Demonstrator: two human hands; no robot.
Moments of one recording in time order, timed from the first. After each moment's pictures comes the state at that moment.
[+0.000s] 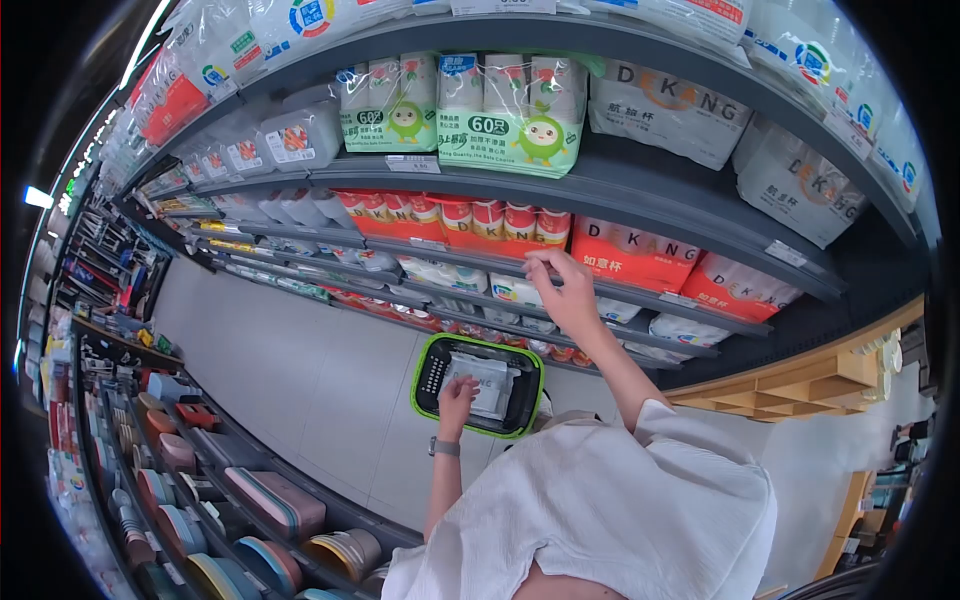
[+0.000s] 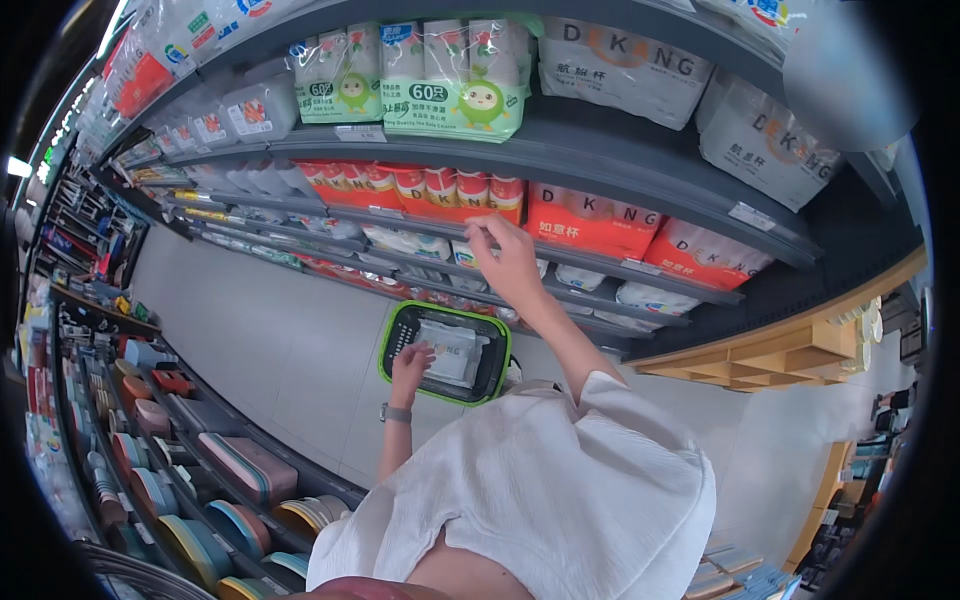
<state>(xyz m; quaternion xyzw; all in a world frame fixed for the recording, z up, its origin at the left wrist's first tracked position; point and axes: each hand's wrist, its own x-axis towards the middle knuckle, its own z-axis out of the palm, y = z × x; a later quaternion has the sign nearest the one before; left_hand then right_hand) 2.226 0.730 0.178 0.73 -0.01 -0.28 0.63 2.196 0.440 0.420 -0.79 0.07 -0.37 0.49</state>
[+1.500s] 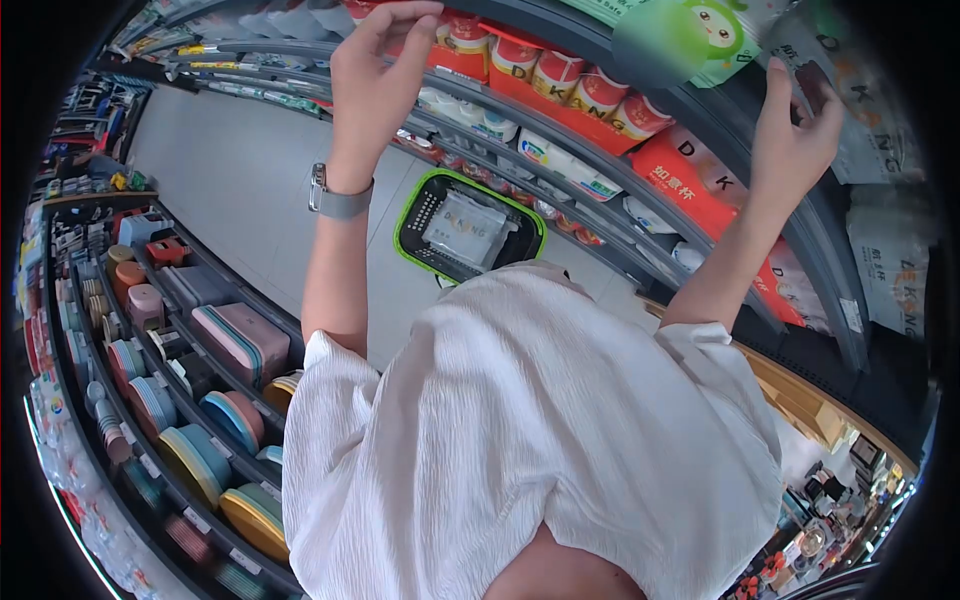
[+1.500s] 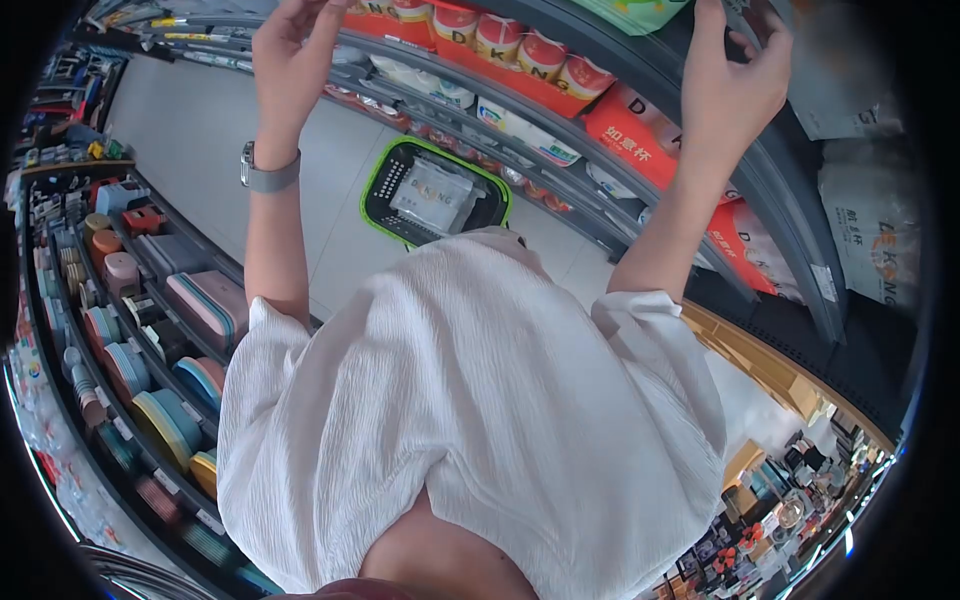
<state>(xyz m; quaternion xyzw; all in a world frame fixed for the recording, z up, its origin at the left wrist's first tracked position) 2.446 0.644 0.476 0.74 -0.33 0.10 0.58 2.280 0.344 0.522 -0.73 0.20 -0.59 0.28</state>
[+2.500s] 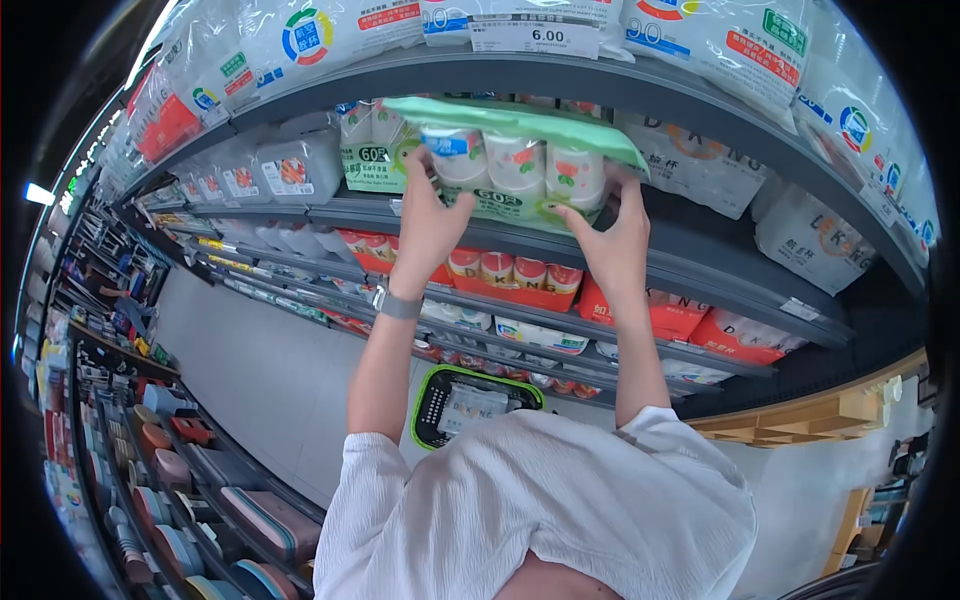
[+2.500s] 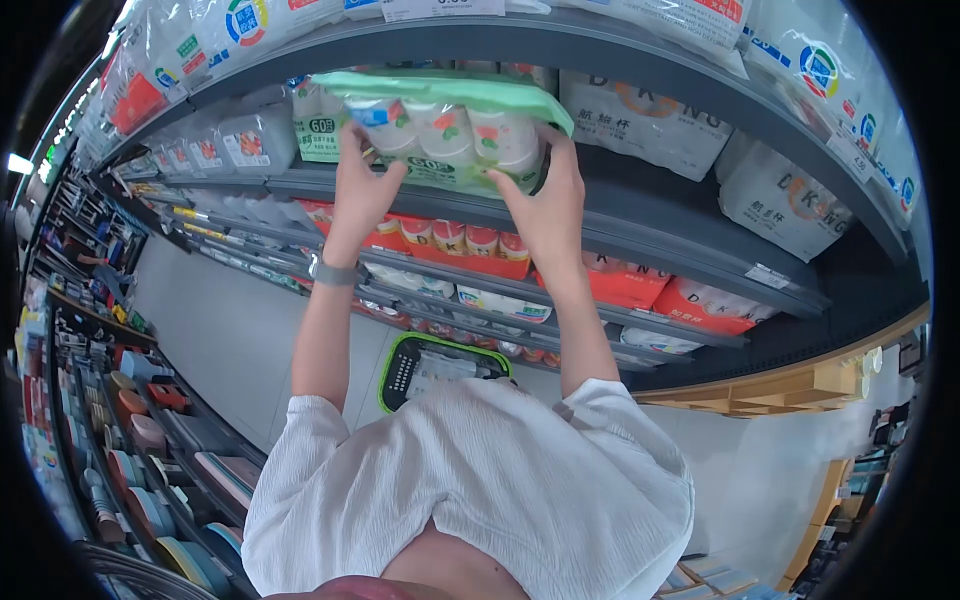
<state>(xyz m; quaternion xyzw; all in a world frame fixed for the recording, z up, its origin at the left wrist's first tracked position) 2.455 0.529 0.541 0.73 -0.42 0.12 0.53 2.274 0.367 0.539 -0.77 0.16 -0.48 0.39</state>
